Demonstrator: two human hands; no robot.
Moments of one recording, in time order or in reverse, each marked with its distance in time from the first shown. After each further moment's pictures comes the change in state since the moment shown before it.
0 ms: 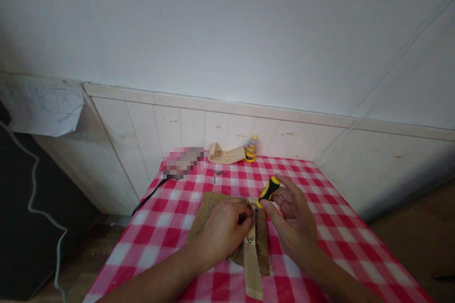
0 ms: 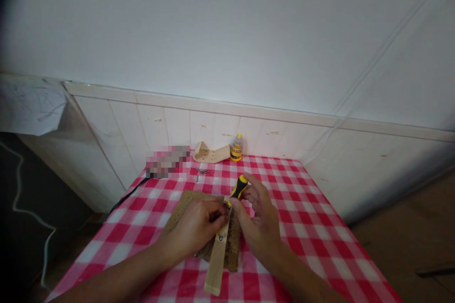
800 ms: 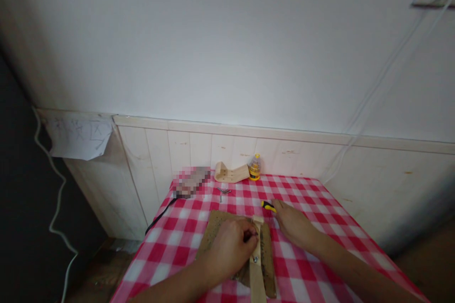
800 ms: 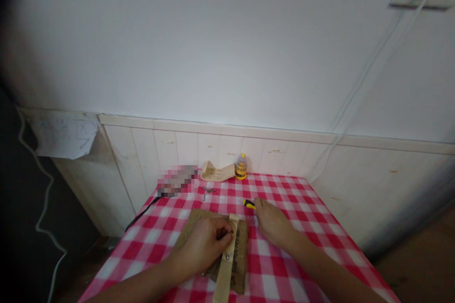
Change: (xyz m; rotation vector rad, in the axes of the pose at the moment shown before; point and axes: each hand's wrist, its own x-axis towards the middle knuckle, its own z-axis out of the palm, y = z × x) left_hand 0.001 0.003 0.002 0.036 0.001 -0.034; right_hand 0.043 0.068 -0.046 -0.854 -0.635 0.062
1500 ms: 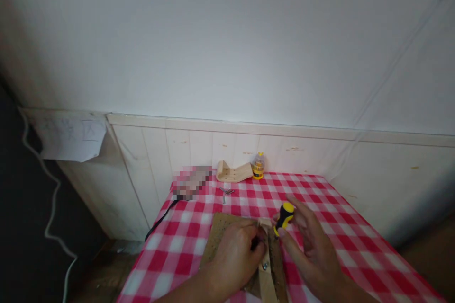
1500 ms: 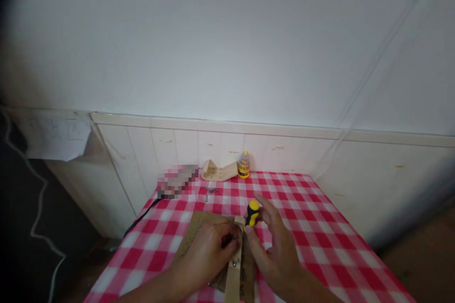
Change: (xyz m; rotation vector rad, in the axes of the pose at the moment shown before) left_hand -0.002 -0.001 -0.001 -0.032 0.021 0.019; right_hand -0.042 -0.081 -0.012 0.596 0.603 -0.118
